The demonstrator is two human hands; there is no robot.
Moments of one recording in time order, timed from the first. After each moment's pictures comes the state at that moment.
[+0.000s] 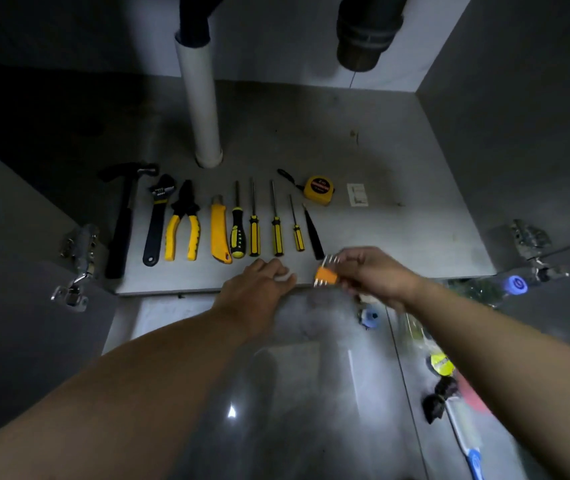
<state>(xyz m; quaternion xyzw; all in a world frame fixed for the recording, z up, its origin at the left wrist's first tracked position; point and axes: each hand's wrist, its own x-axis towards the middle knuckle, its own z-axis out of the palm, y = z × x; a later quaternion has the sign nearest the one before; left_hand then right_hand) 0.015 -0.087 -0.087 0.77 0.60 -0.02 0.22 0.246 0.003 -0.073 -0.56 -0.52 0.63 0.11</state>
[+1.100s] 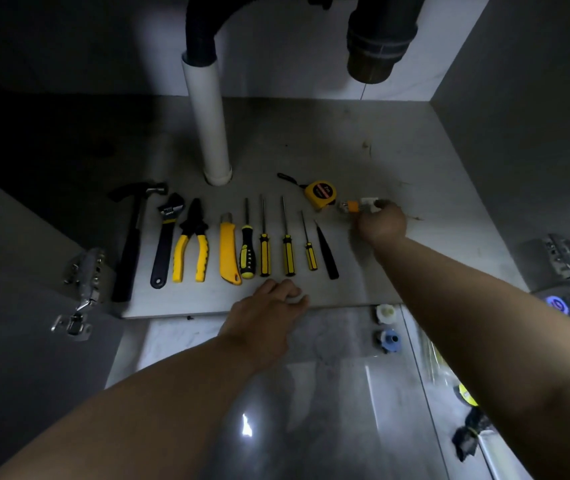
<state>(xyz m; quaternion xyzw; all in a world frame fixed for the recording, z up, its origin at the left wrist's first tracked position) 0.011 -0.085 -0.095 0.79 0.58 0.00 0.22 0.205 0.113 -0.101 -0.76 -0.51 0.33 0.24</state>
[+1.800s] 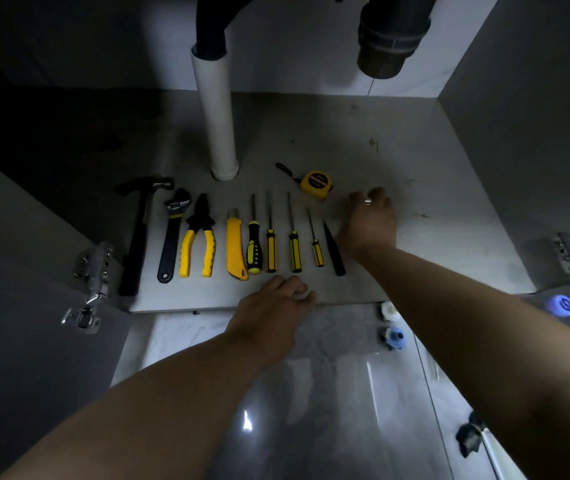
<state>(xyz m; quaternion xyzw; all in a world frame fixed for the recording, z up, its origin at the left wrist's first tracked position) 0.012 -0.086 -0.098 0.79 0.58 0.02 0.21 0.171 0.082 -0.085 -0.68 -0.72 0.10 0.05</state>
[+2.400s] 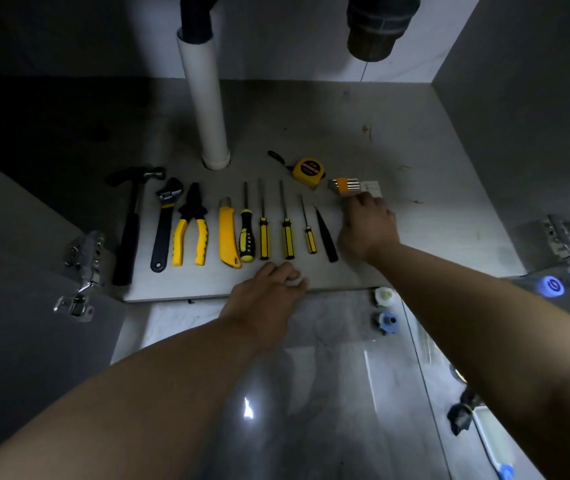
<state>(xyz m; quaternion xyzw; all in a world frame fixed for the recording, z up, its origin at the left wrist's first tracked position) 0.013 -0.087 -0.093 0.79 0.58 -0.02 0.20 0.199 0.068 -0.092 -0.63 -0.77 0.10 -0.02</state>
